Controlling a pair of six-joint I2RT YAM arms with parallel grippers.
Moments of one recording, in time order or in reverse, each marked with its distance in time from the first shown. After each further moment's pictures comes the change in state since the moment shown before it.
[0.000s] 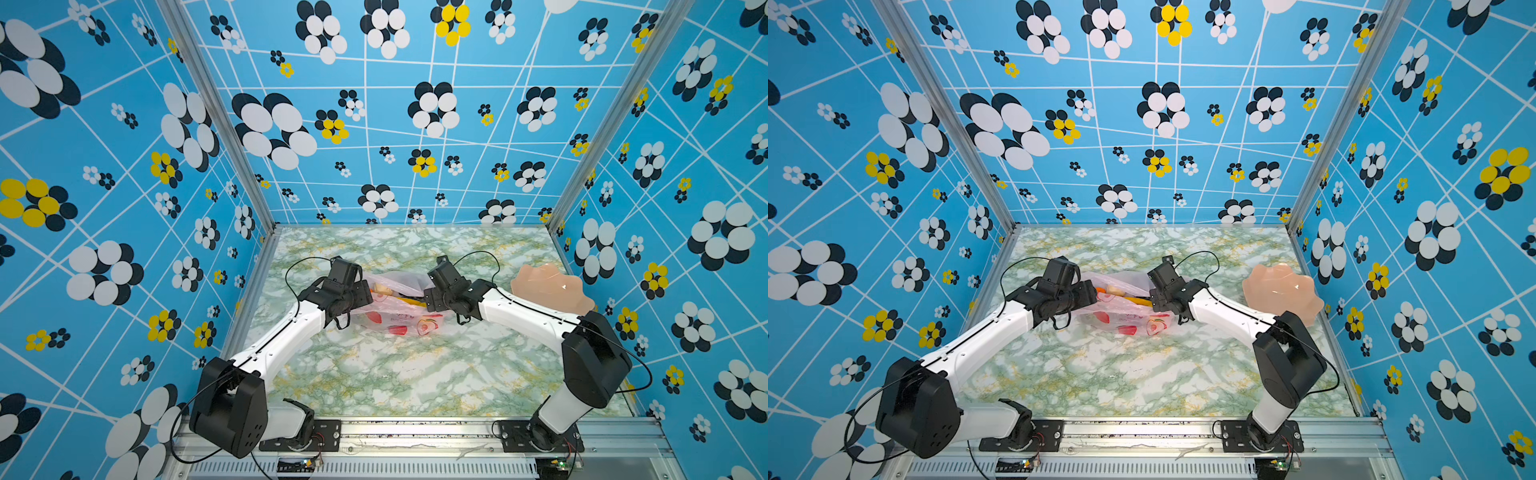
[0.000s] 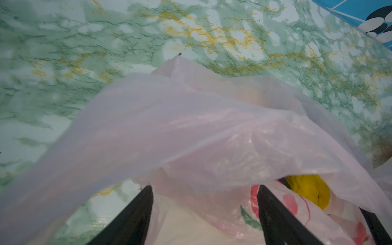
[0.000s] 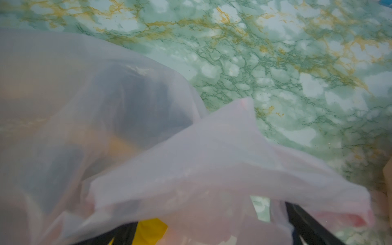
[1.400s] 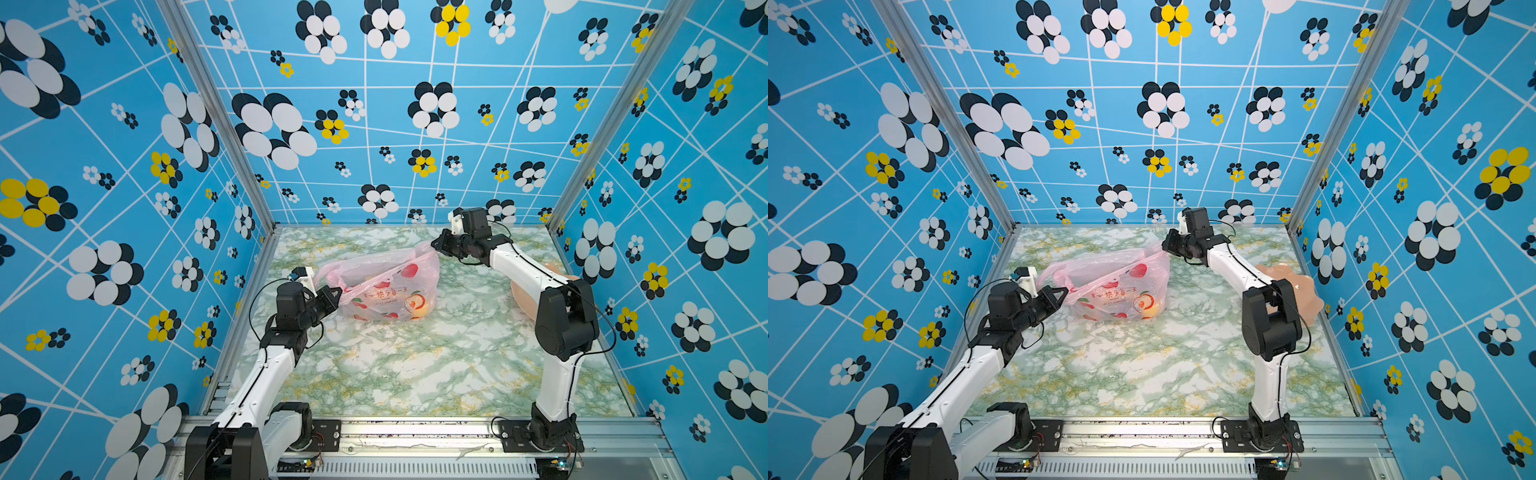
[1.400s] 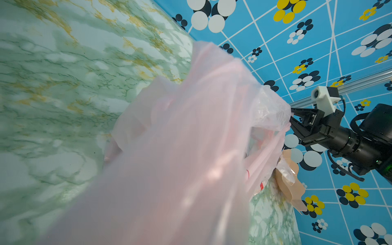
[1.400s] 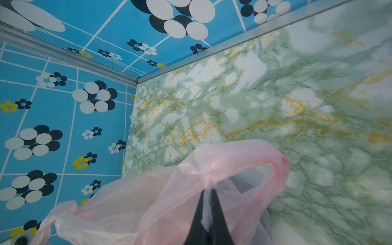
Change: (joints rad) left arm 0.381 -0.331 -0.438 0.570 0.509 -0.063; right arm -0.362 0.288 0.445 0.179 -0.756 0.252
